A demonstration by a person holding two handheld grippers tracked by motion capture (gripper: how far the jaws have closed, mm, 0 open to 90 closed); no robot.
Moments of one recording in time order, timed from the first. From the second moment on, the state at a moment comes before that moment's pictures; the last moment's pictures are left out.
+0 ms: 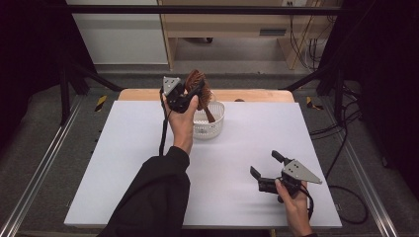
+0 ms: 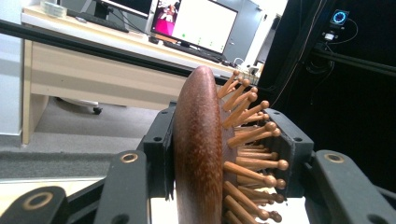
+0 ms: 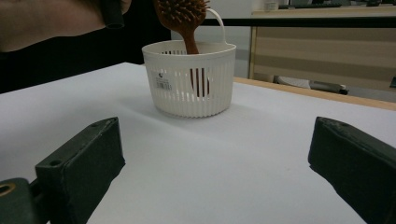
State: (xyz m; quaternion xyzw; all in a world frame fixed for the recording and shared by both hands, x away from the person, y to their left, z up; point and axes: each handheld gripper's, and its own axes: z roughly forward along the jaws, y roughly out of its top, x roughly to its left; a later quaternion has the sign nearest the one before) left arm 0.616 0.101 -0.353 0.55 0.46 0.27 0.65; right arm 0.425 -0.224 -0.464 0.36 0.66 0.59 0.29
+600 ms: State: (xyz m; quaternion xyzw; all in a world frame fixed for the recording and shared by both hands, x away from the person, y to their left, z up) left arm 0.618 0.101 -0.361 0.54 0.47 0.26 0.64; right arm 0.425 -0.225 -0.464 0.36 0.66 0.59 0.29
